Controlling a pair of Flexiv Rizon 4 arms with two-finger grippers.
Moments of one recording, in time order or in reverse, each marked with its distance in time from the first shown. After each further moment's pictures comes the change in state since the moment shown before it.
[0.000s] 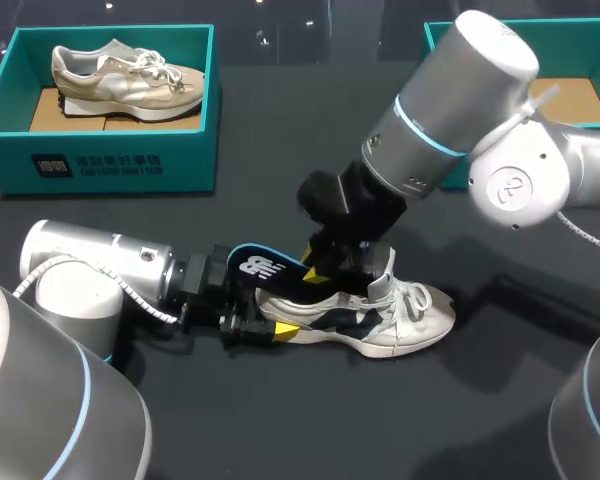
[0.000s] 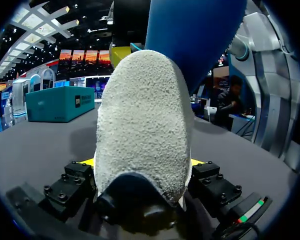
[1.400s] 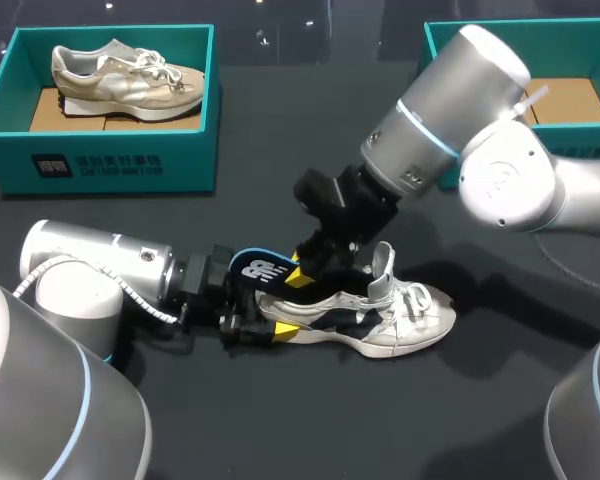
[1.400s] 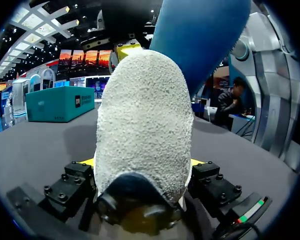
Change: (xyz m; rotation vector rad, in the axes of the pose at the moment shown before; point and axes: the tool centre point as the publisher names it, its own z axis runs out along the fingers) left arm 0.000 0.000 0.000 0.000 0.000 0.000; right arm 0.010 0.022 0.017 -0.150 0.141 0.089
